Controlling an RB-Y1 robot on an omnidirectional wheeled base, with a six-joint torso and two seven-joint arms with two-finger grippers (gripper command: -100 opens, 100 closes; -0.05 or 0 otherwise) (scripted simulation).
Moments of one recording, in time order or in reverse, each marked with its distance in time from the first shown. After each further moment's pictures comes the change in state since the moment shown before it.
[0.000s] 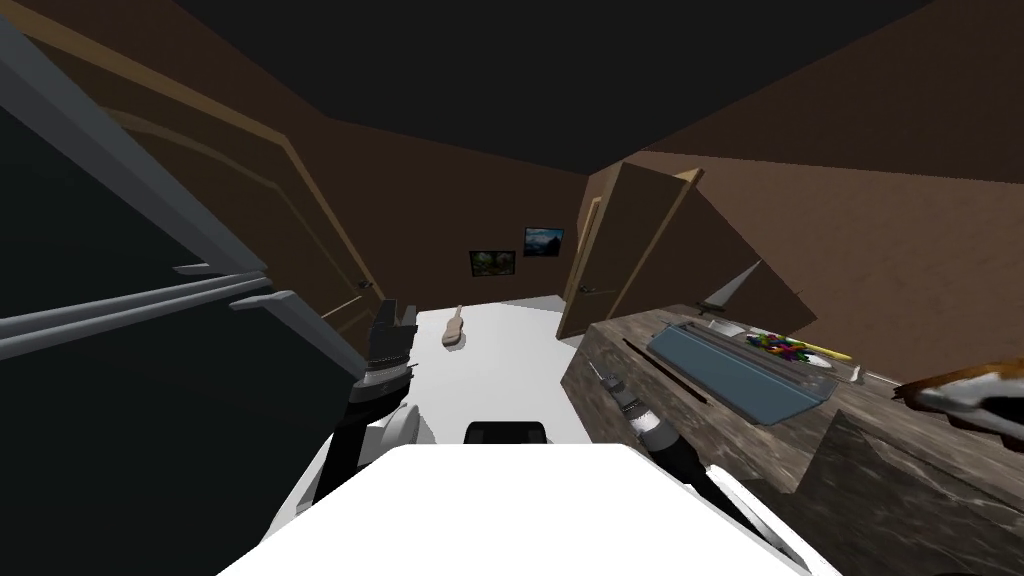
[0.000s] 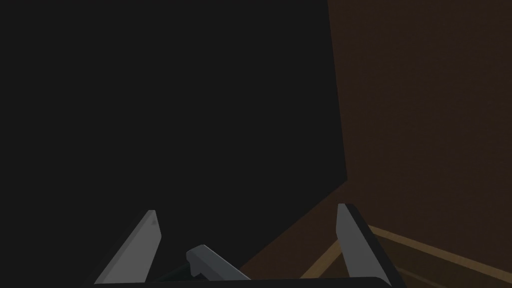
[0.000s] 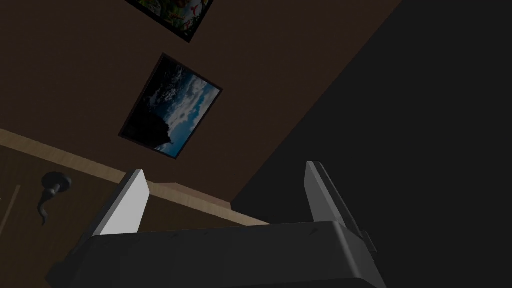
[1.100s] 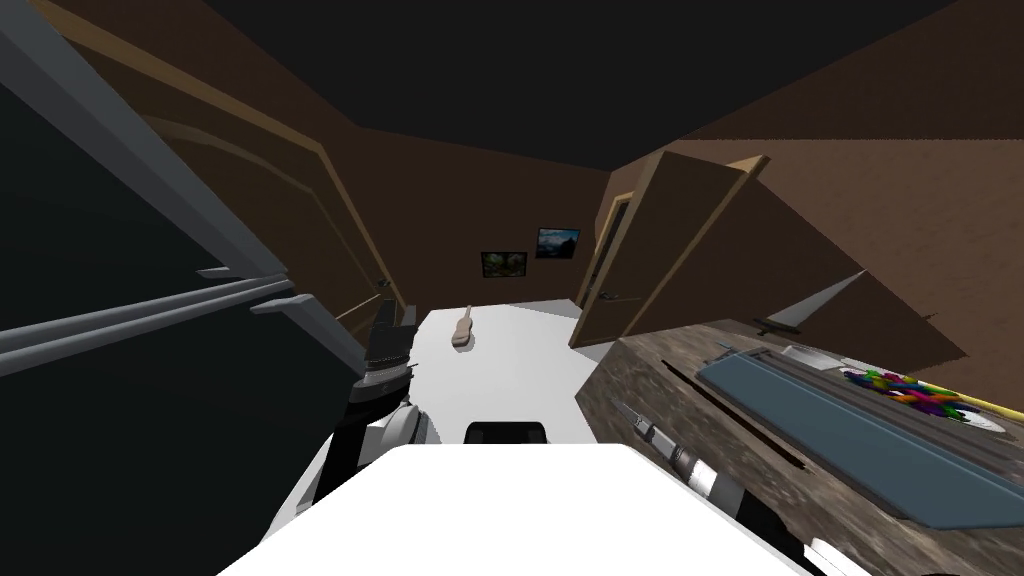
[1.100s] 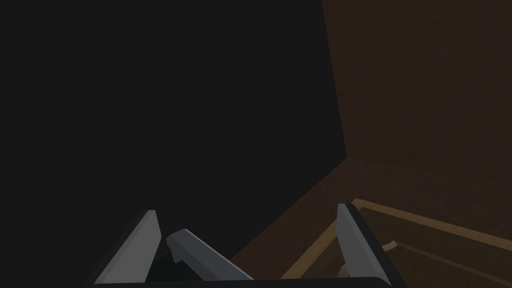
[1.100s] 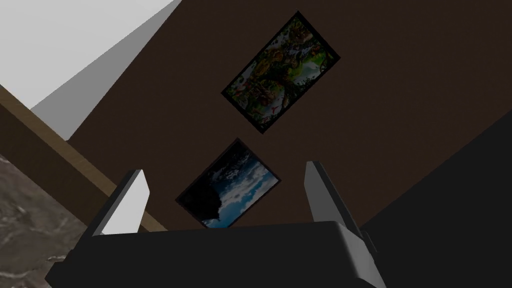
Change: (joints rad) left arm 0.000 0.000 0.000 0.000 0.000 0.000 0.000; right arm 0.121 -0.253 0.037 0.269 0.021 -0.031 0.004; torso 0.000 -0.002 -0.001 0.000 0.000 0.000
